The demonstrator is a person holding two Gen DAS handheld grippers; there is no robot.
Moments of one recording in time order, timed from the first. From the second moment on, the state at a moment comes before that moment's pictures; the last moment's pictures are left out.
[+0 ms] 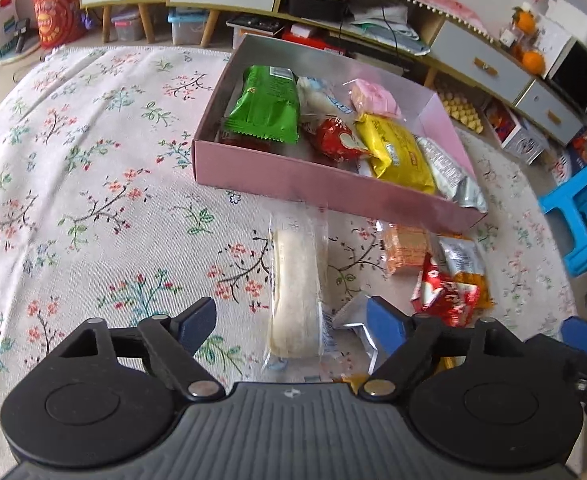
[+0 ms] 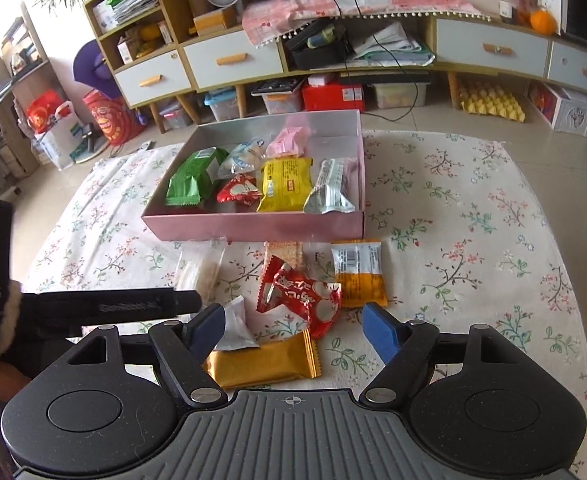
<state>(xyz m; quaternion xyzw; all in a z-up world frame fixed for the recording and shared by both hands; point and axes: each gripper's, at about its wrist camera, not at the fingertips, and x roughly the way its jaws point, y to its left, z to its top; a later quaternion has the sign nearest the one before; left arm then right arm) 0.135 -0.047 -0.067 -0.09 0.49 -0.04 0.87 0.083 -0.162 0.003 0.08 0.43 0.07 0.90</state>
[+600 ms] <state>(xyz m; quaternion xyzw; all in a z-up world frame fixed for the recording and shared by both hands) 0.130 -0.036 -0.070 -0.07 0.51 -0.03 0.86 0.090 -0.164 -0.006 0.06 0.44 0.05 0.89</state>
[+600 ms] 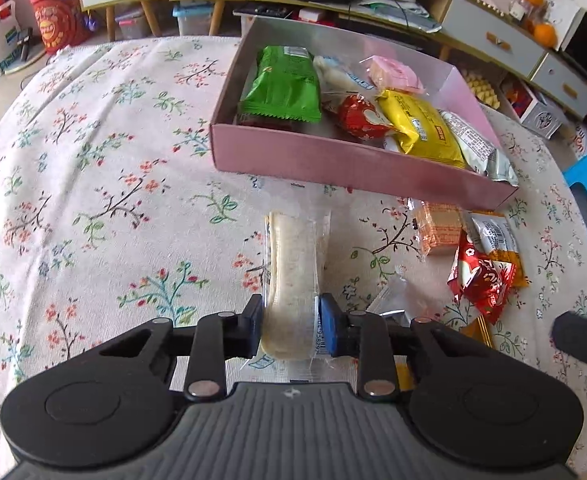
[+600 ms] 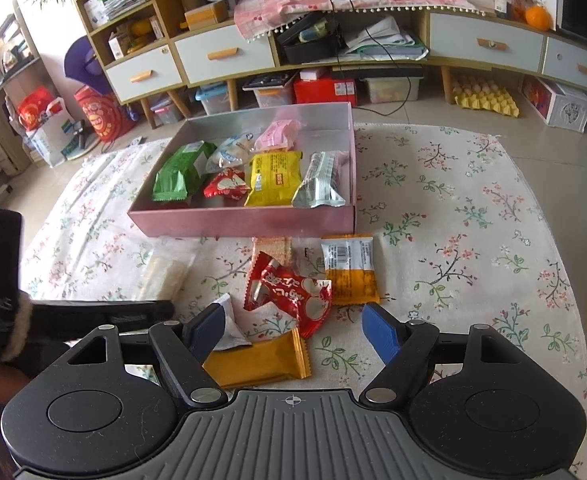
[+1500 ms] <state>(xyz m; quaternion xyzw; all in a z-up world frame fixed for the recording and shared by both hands) 0.125 -0.013 -0.059 -0.10 0.51 -0.02 0.86 0.132 -0.119 -0.062 -0.10 0.41 0.09 0.90</state>
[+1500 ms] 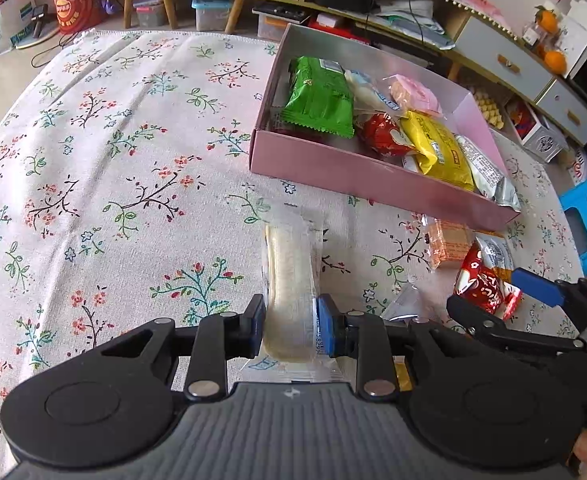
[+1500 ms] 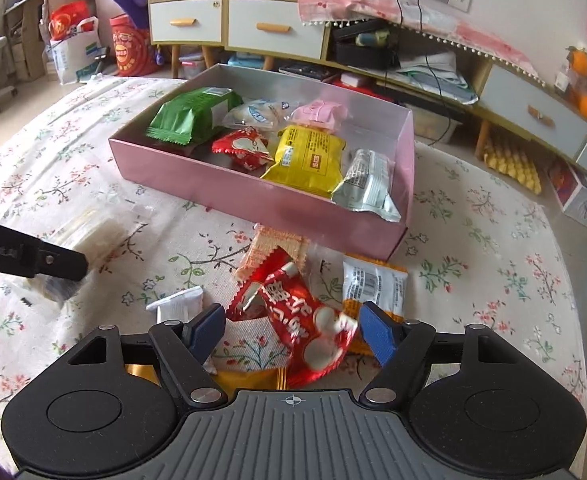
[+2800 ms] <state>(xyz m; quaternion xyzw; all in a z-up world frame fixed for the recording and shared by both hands) 0.124 -0.015 -0.041 -0.10 0.48 -0.03 0.87 0.124 -0.141 -0.020 0.07 0.41 0.07 0.91</state>
